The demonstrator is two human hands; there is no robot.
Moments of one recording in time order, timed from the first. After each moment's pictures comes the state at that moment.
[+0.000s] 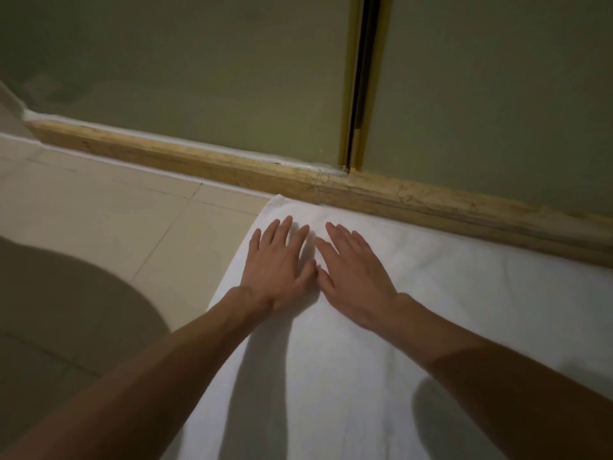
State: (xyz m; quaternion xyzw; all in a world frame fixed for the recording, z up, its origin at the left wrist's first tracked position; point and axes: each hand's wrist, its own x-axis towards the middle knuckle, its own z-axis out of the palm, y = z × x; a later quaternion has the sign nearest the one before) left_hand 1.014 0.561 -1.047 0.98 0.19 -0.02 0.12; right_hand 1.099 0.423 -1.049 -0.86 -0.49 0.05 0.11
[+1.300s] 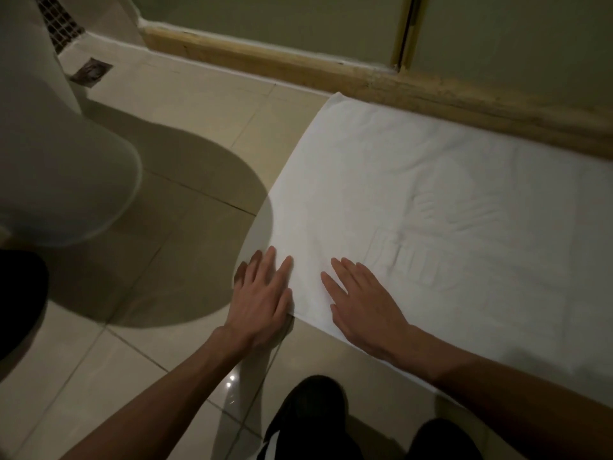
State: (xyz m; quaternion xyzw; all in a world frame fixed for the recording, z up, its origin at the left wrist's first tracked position) left_hand 0.698 0.437 -1.052 0.95 0.28 -0.09 0.10; right_hand 0.848 0.273 -1.050 -0.79 -0.61 0.08 0.03
